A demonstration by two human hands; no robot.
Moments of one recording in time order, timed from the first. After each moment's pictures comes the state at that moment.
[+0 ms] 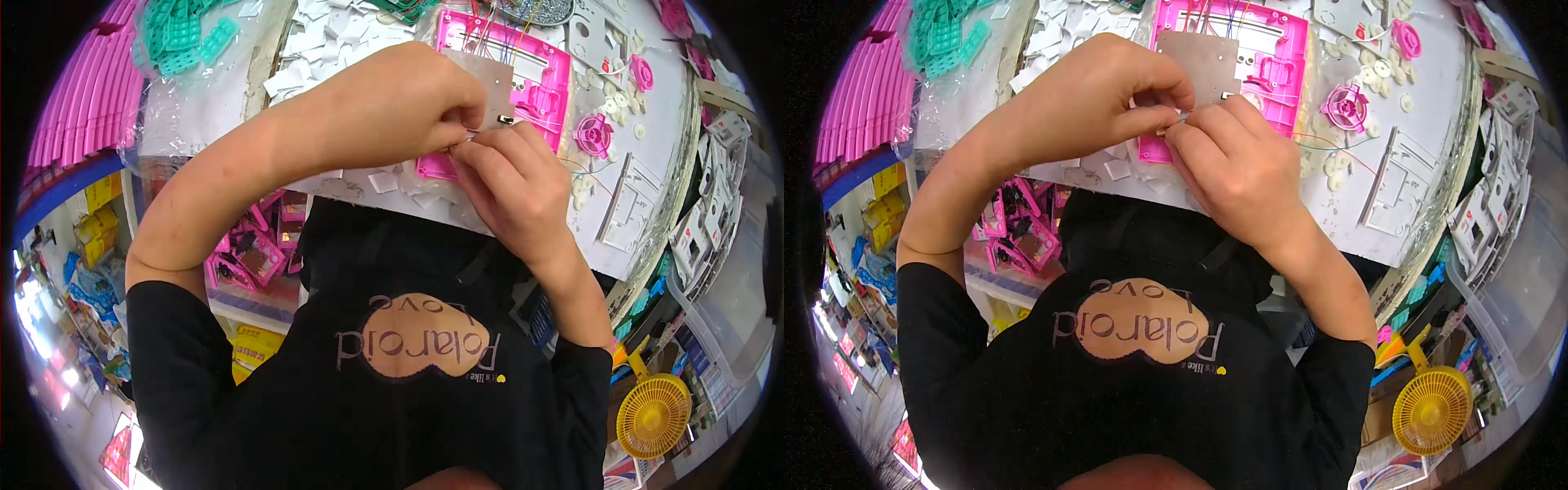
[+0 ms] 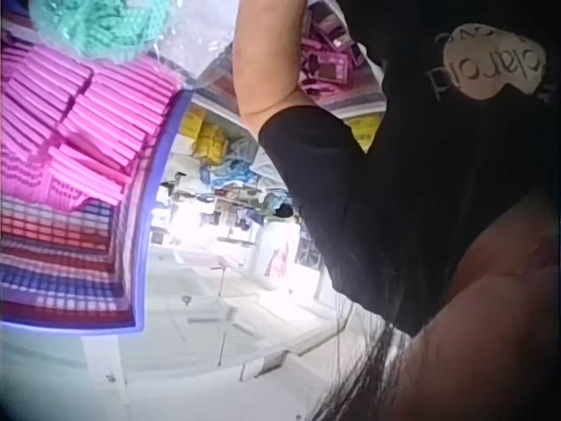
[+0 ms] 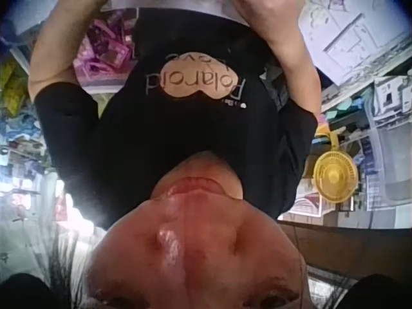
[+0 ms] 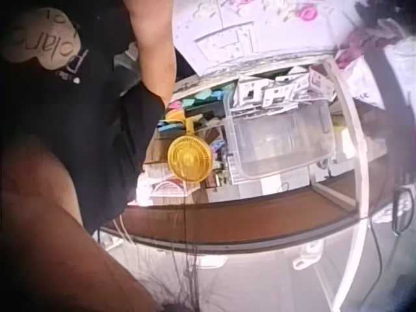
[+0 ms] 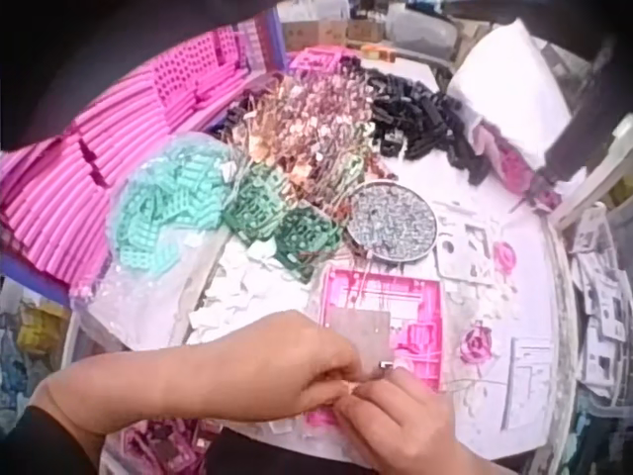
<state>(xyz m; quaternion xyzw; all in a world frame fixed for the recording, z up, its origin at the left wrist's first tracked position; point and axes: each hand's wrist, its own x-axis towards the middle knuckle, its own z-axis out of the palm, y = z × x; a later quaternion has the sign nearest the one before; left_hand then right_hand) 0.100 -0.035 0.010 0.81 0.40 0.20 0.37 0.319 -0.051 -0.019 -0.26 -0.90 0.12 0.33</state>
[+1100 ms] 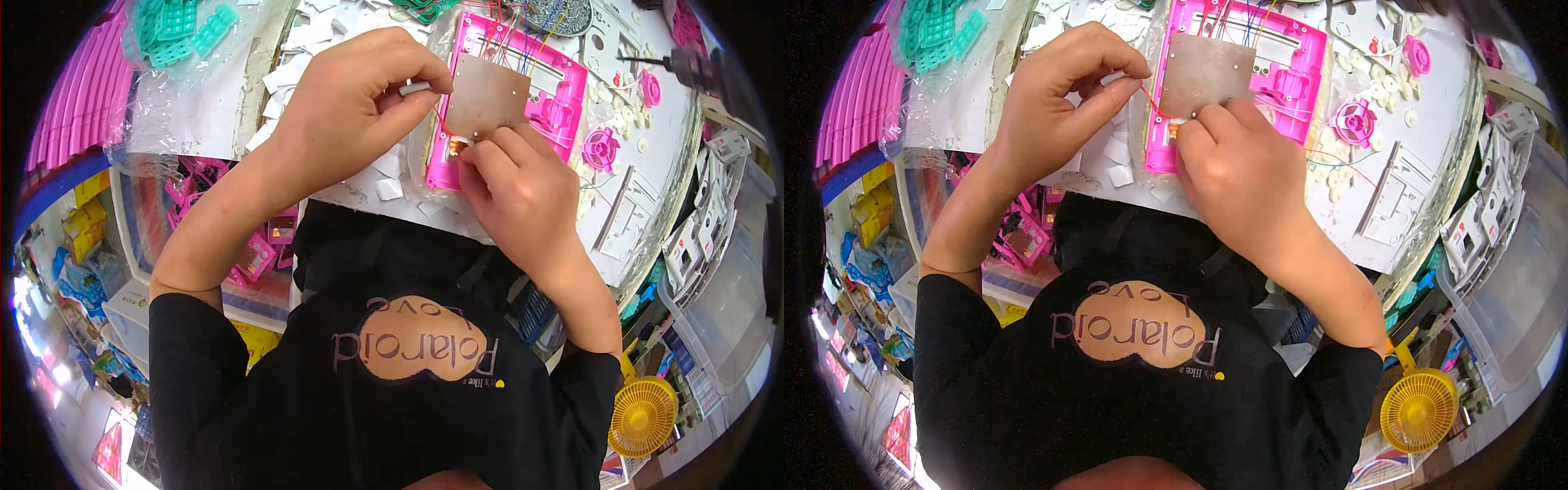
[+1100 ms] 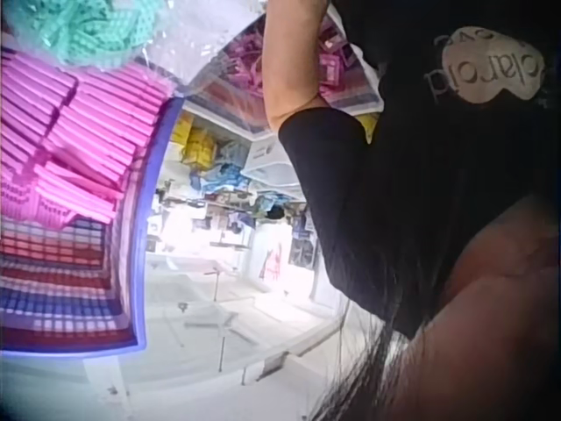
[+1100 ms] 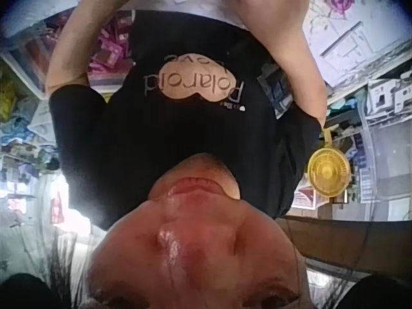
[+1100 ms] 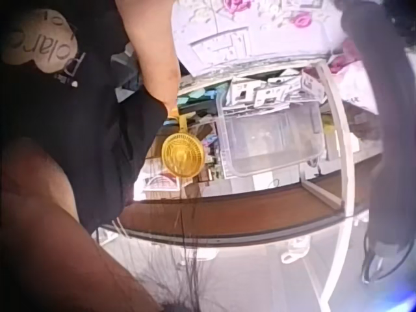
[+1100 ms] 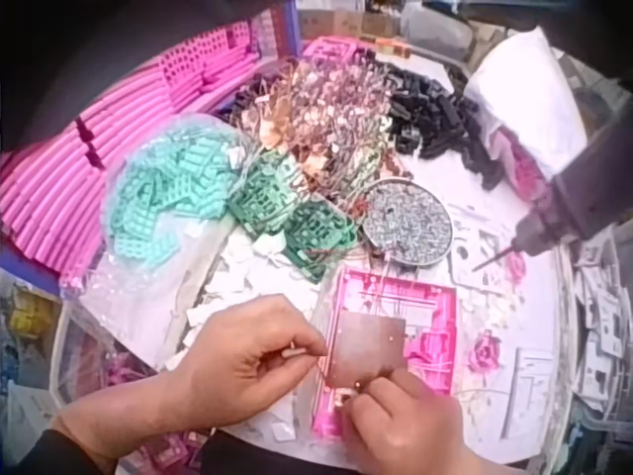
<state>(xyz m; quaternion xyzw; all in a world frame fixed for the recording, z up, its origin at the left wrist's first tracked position) 0.075 -0.063 -0.012 0.71 0.51 0.37 0.31 0.306 -0.049 0.002 -0.32 -0.93 0.13 0.15</state>
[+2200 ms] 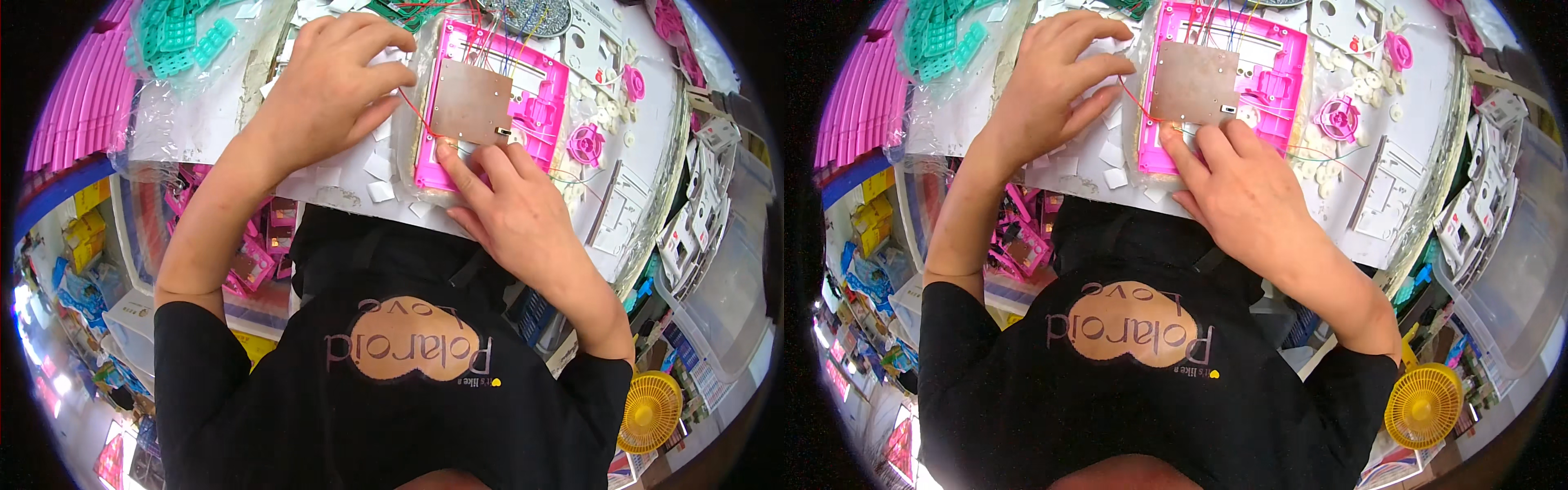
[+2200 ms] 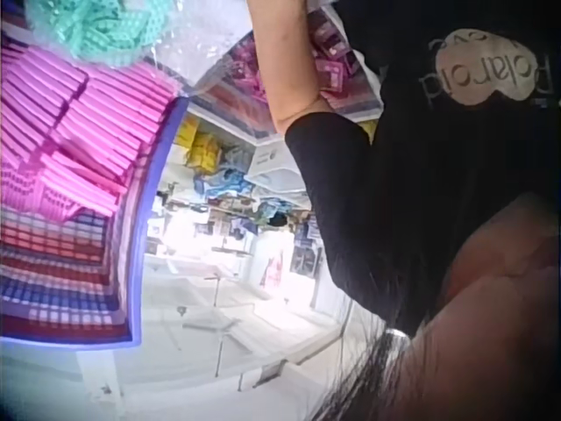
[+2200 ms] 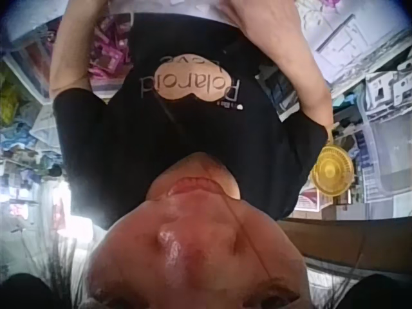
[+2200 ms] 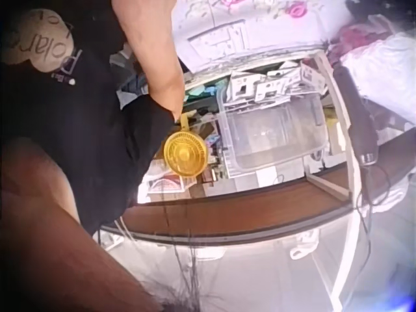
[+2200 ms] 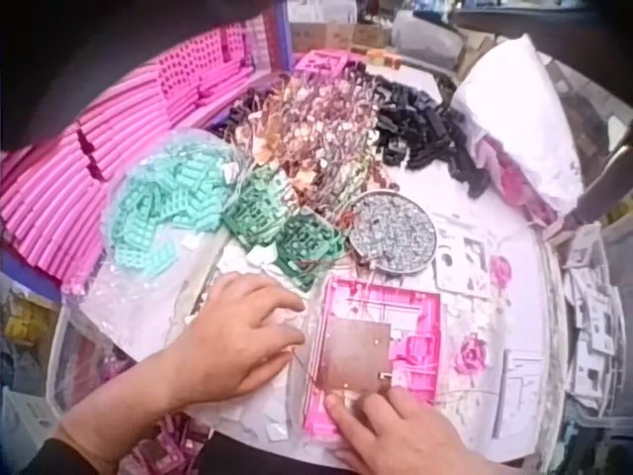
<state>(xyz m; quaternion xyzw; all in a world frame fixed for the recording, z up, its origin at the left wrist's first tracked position) 0.057 -0.050 -0.015 0.86 0.45 0.26 0.03 0.328 -0.056 0.022 -0.27 -0.95 0.18 0.00</state>
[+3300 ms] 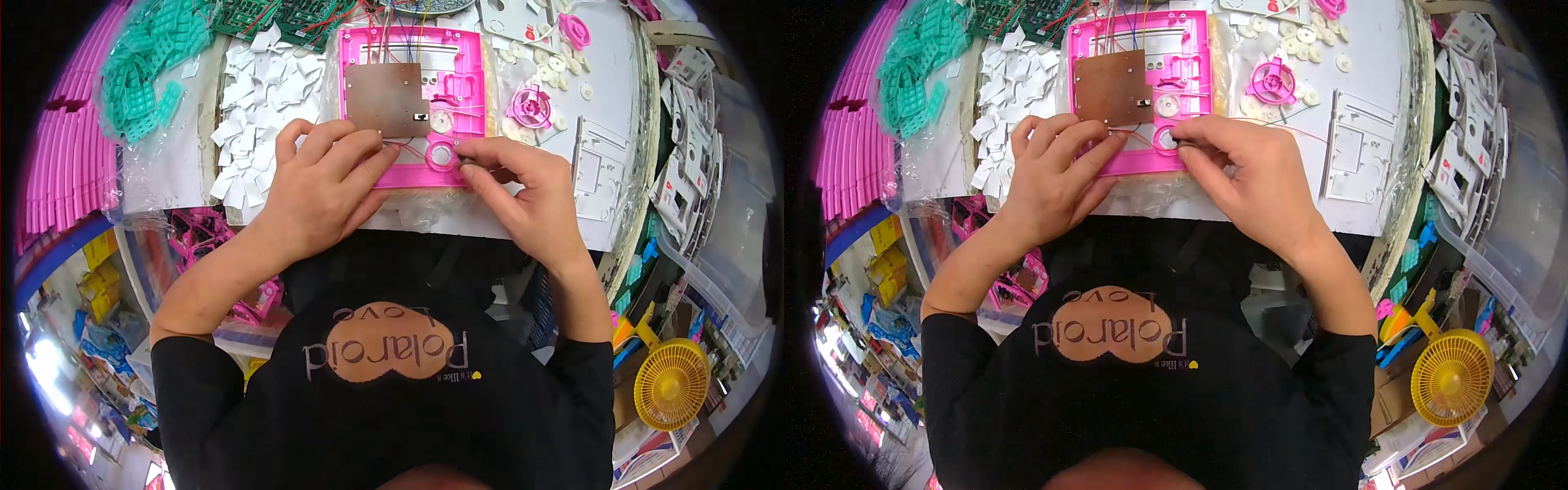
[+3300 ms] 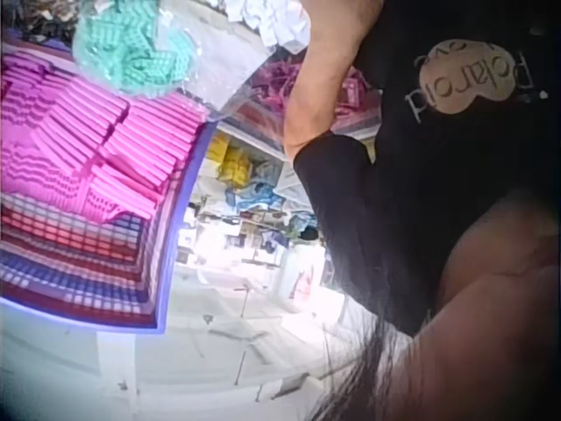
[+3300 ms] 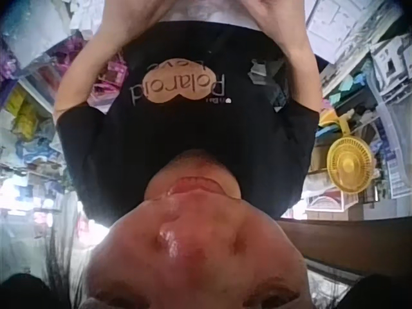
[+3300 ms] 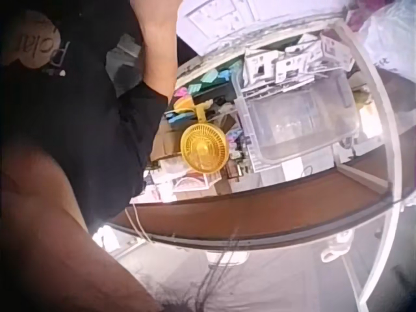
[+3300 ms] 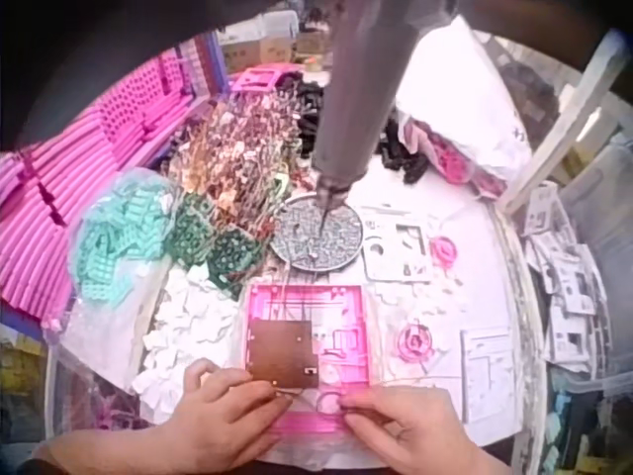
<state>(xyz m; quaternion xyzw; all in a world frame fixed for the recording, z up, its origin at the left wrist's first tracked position) 0.124 -0.103 -0.012 0.86 0.46 0.18 0.09 0.386 -0.055 0.019 -0.46 -0.73 0.45 0.24</state>
